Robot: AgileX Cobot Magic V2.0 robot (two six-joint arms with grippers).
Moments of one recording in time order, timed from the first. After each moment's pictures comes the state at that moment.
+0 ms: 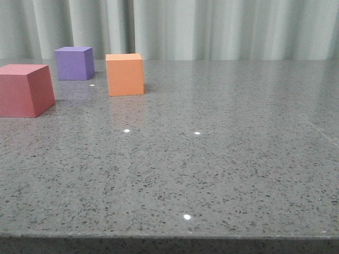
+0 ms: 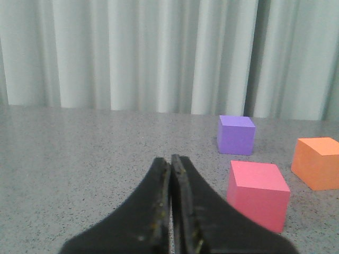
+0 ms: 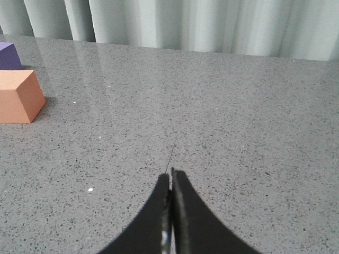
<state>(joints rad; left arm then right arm) 0.01 0.09 -0.28 0.03 0.25 -0.10 0.26 0.61 -0.44 -0.30 0.14 0.34</state>
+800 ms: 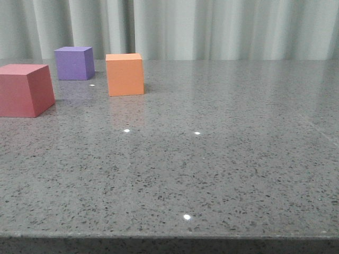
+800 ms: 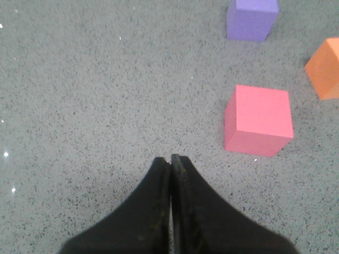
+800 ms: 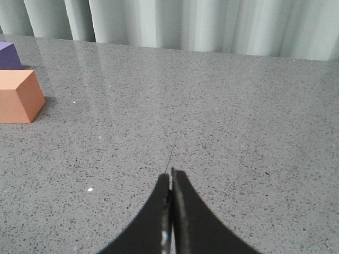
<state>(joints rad) 0.01 0.85 -1.00 0.01 0.93 -0.10 0.26 0.61 -0.44 -0.30 0.14 0.34</state>
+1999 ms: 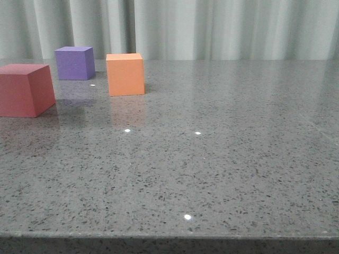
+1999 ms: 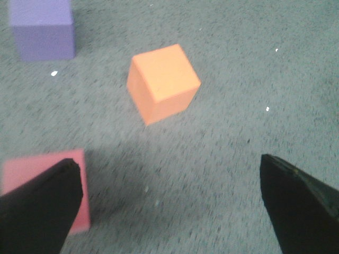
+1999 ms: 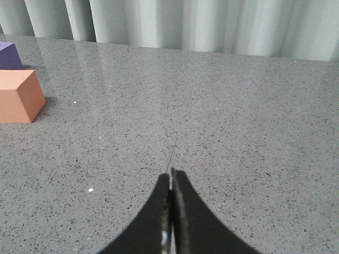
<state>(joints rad) -0.40 1.30 -1.24 -0.18 0.74 -0.14 0.26 0.61 -0.44 -0.31 0.14 0.34</state>
